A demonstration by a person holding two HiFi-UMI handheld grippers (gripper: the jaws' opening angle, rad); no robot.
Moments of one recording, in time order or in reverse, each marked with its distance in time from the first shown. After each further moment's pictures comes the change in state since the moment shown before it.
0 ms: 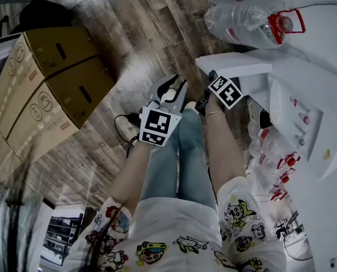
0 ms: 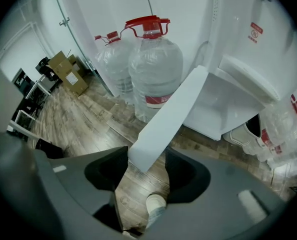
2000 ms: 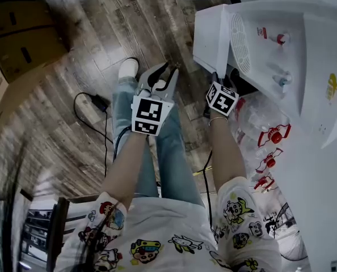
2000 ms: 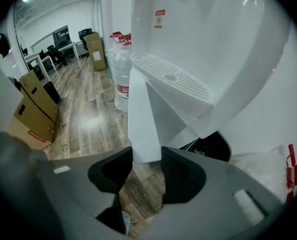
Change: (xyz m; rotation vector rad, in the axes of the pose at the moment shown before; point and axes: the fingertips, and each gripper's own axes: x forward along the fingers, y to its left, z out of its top) left arm 0.059 -0.257 -0.127 -0.059 -0.025 0.050; right arm -0.046 -0.332 -0.014 -0.520 -0.104 -0.016
